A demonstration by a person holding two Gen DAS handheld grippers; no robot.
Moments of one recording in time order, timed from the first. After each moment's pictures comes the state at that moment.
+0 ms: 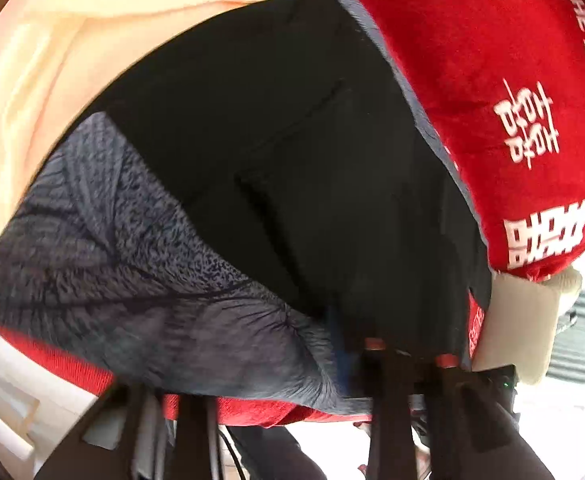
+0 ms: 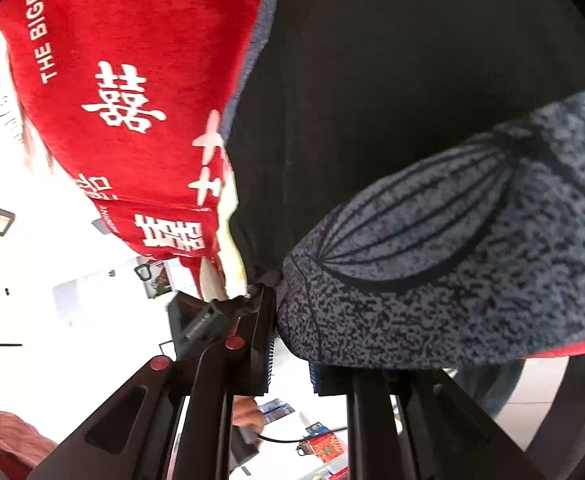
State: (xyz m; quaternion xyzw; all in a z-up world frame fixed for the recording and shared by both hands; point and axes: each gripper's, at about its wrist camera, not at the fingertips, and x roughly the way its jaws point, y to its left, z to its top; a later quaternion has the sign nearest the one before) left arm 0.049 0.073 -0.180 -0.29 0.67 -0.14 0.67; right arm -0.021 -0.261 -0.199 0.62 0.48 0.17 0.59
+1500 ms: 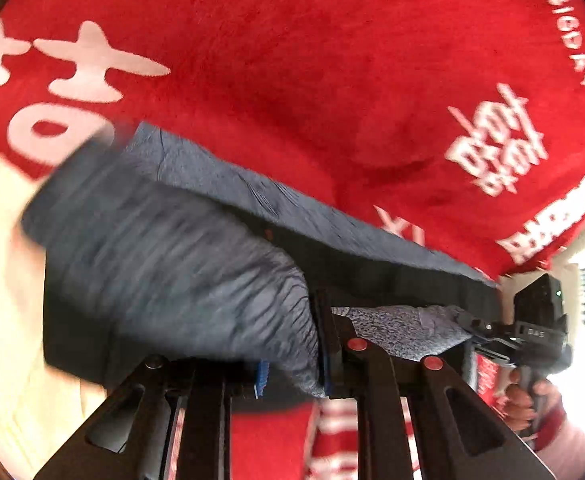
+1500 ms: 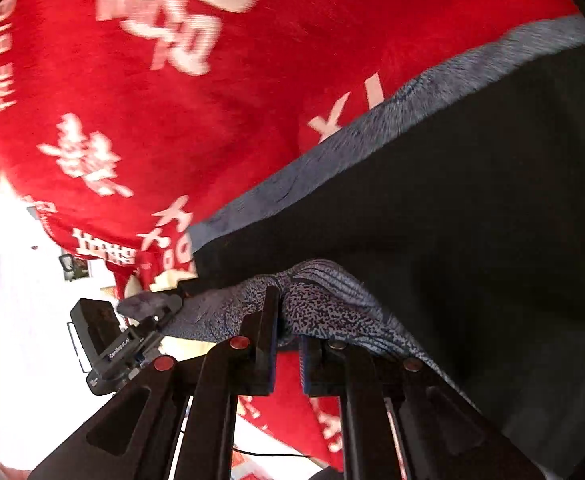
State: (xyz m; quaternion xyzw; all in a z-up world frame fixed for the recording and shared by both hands) left arm 0.243 -0.025 -0.146 -0.16 0.63 -0.20 0.74; right arm 0.195 -0.389 -0.155 0.46 0.56 0.13 0.67
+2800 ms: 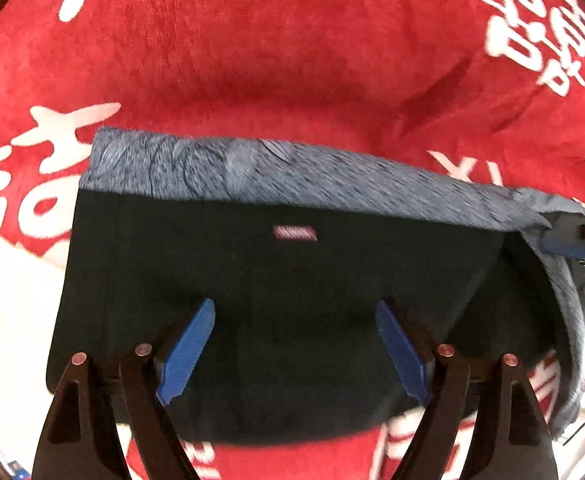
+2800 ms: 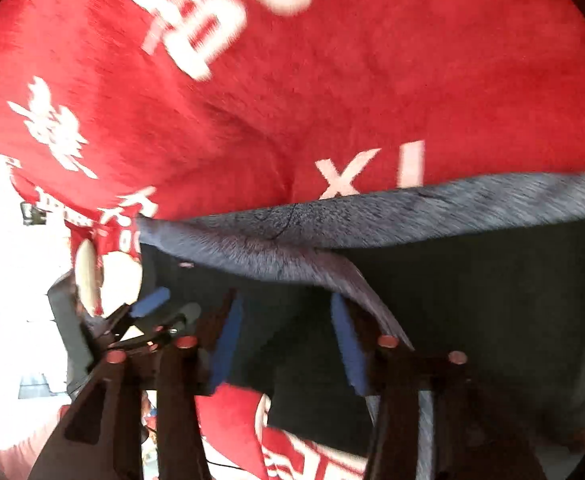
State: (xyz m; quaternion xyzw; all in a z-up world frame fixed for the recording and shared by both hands) left arm 0.228 -0.117 -0.166 0.07 0.64 -0.15 0.75; right arm 0.239 -0.379 -0.129 0.34 0.58 0.14 0.72
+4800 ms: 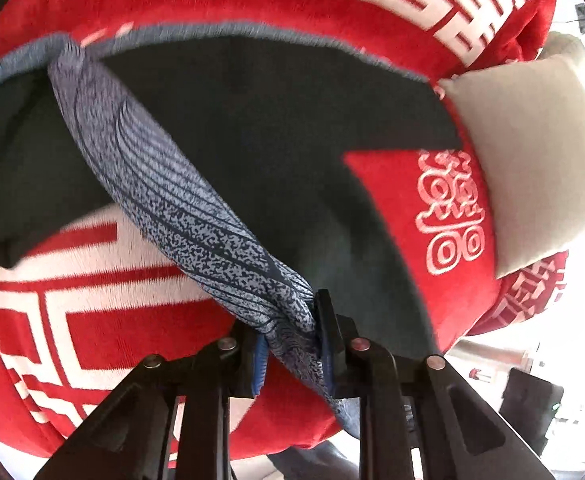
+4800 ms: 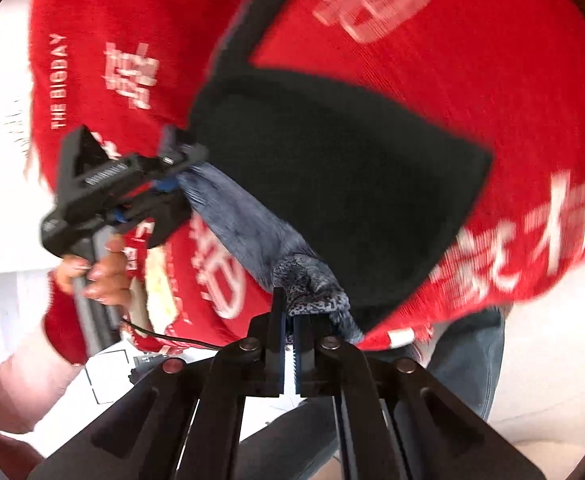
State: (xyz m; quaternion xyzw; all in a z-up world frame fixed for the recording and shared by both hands) left arm 0.007 -0.383 -0.128 0.00 0.69 -0.31 0.66; right arm -0.195 -0.544 -0.162 0.51 0.48 0.09 0.70
